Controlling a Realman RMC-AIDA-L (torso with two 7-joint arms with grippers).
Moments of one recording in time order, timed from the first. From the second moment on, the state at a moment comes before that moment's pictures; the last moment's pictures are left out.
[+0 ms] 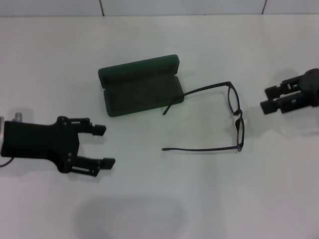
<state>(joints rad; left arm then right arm) -0.36 -2.04 0.87 0.98 2.07 1.73 -1.47 0.69 1.82 -1.07 -0.80 -1.89 -1.70 1.99</state>
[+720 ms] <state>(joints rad) -0.35 -2.01 0.87 0.88 2.11 1.75 -1.34 1.14 1.82 -1.08 -0.67 -2.47 -1.74 2.80</state>
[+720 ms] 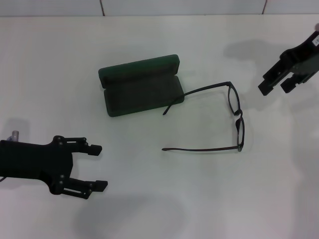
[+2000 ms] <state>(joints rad) -0.35 -2.02 0.87 0.86 2.11 1.73 -1.32 1.22 2.02 -1.08 -0.50 -2.71 -1.41 2.84</state>
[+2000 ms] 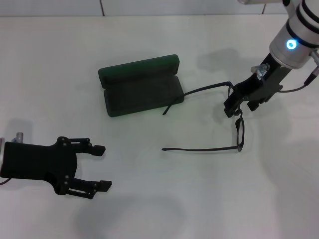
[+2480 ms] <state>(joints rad) -0.35 -2.02 0.87 0.86 2.11 1.72 -1.32 1.22 2.03 -1.15 -0.51 -2.68 -1.40 2.84</state>
